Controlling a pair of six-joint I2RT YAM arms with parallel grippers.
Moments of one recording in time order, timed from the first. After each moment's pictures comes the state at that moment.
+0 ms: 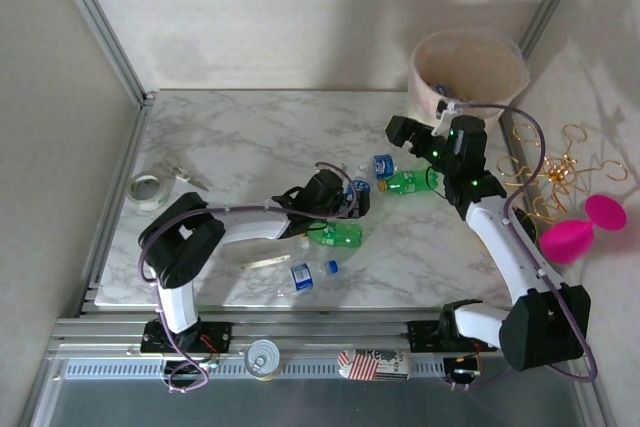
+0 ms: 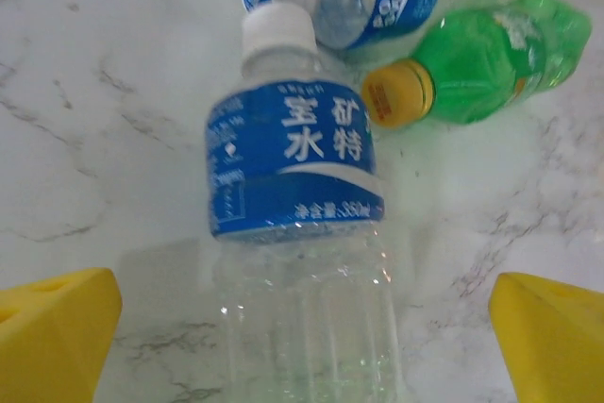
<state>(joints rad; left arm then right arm) -0.86 1.86 1.08 0.10 -0.10 -0.67 0.21 1.18 0.95 -0.06 -0.26 0.53</state>
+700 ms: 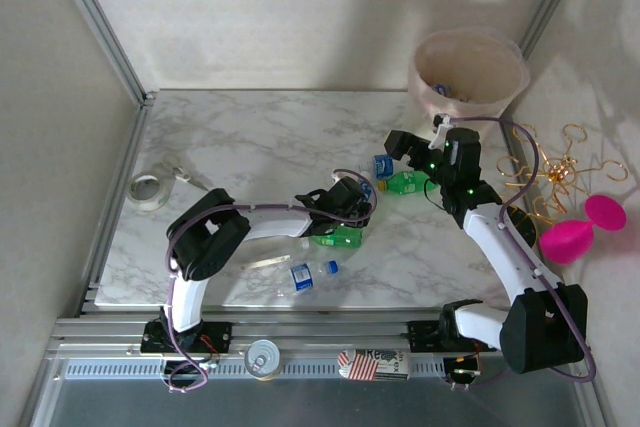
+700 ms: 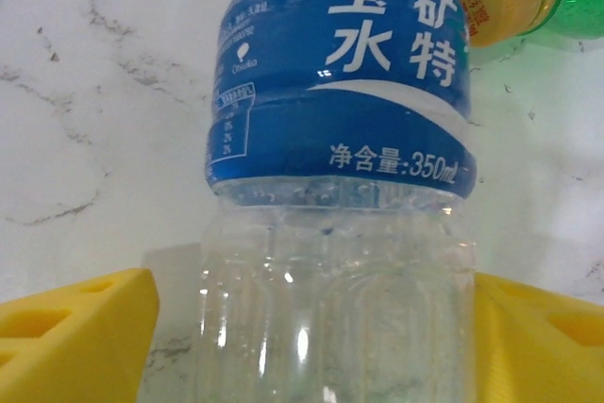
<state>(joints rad) -0.91 2.00 1.23 -0.09 -0.23 -0.59 0.21 1.18 0.86 -0.05 -0.26 0.53</state>
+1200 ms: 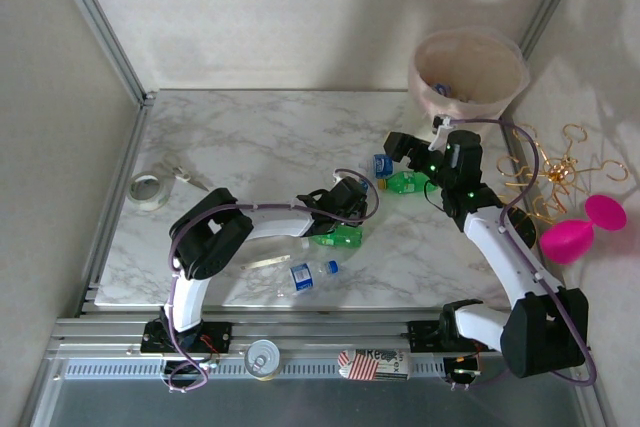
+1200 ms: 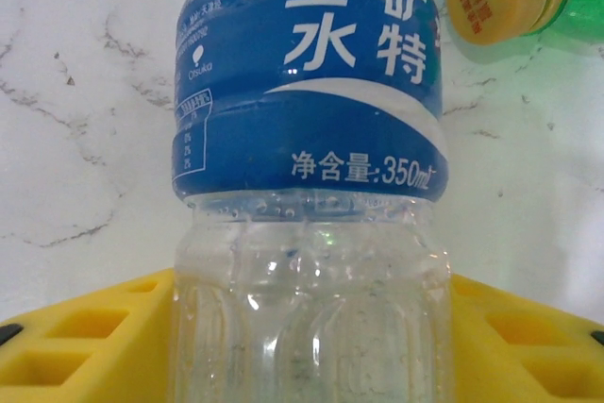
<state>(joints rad) -0.91 2.01 1.24 -0.07 -0.27 -0.56 0.21 1.16 0.84 -0.01 -0.30 0.52</state>
